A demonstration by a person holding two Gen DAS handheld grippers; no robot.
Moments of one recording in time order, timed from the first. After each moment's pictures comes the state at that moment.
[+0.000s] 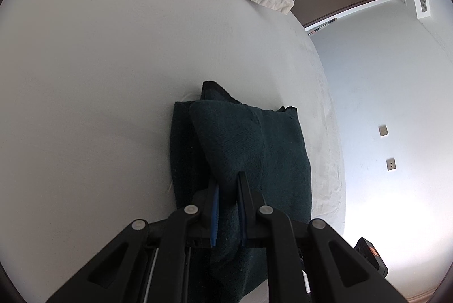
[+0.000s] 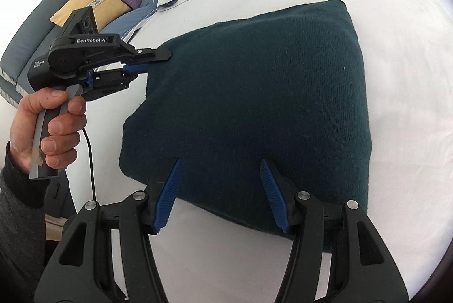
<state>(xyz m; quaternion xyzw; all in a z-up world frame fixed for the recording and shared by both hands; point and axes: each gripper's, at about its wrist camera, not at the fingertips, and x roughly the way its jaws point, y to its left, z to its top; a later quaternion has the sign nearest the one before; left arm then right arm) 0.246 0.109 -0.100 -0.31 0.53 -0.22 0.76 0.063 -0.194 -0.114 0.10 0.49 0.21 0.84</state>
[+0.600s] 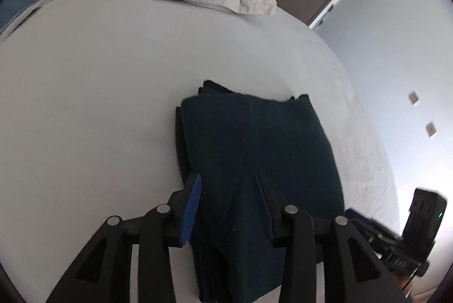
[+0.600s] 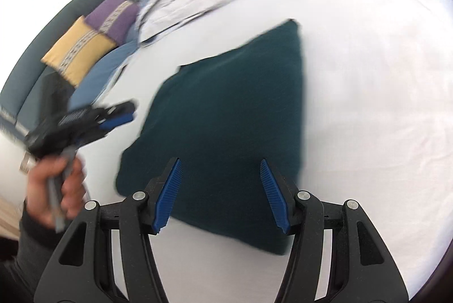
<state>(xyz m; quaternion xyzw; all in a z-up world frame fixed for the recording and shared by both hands) 0.187 0.060 -0.075 -0.14 0.48 -0.15 0.85 0.070 -0.262 -0.093 0.16 0.45 0.14 0.87</state>
